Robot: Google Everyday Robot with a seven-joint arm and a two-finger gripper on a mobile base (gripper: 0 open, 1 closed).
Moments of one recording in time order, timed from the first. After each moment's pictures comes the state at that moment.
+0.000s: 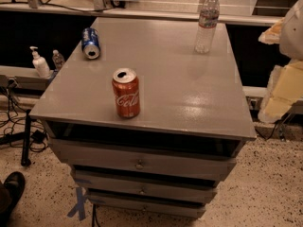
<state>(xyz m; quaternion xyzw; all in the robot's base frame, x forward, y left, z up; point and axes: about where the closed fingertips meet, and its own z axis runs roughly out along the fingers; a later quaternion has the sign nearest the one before) 0.439 -0.213 0.984 -0.60 0.78 -0.04 0.17</state>
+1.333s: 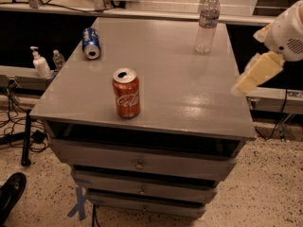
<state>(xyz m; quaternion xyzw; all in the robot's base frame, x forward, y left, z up) 0.524 -0.225 0.953 -0.51 0.81 0.03 0.28</state>
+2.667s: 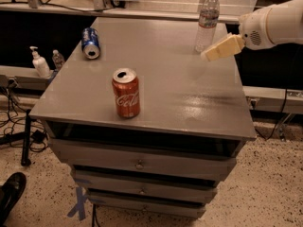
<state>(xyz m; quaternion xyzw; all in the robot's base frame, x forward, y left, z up) 0.662 -0.203 0.950 -0.39 0.78 0.08 0.48</state>
